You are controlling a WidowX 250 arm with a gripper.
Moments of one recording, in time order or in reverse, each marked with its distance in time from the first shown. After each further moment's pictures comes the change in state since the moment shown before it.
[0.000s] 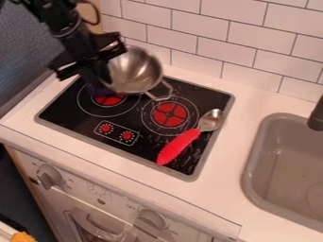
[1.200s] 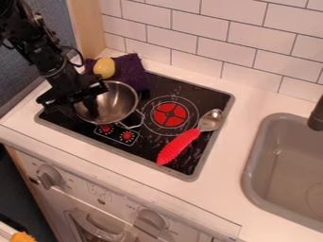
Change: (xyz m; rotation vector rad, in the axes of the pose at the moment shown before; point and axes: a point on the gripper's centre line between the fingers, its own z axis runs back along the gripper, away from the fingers) arm -0.012 0.055 -0.056 0.098 0.140 -0.030
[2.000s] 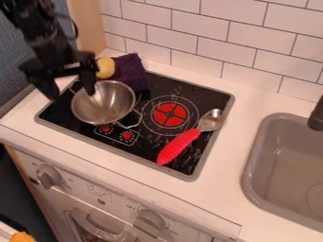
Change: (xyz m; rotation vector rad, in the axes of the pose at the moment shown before) arm 0.009 -0.014 0.070 0.069 -0.124 -0.206
